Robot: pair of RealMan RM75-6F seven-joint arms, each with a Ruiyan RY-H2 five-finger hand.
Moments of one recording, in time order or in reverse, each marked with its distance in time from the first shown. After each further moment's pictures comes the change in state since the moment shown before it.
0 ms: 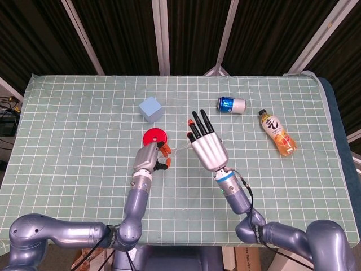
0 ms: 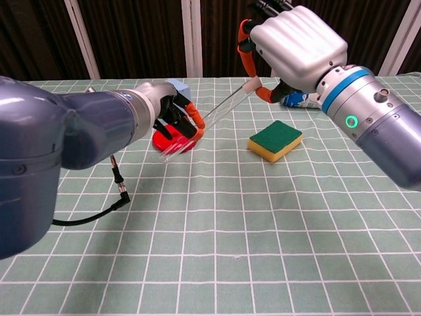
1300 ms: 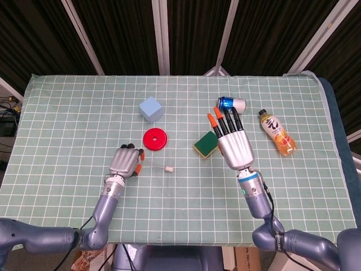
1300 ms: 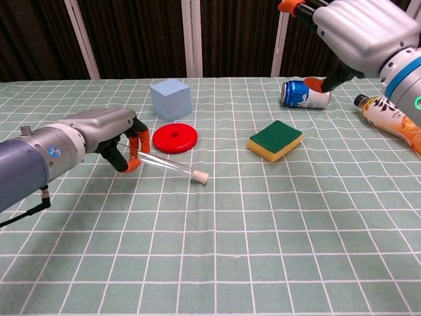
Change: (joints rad) left arm 0.135 0.184 0.396 0.075 0.356 -0.107 0.104; right arm -0.122 0.169 0.014 -0.210 0.091 0.023 -0.044
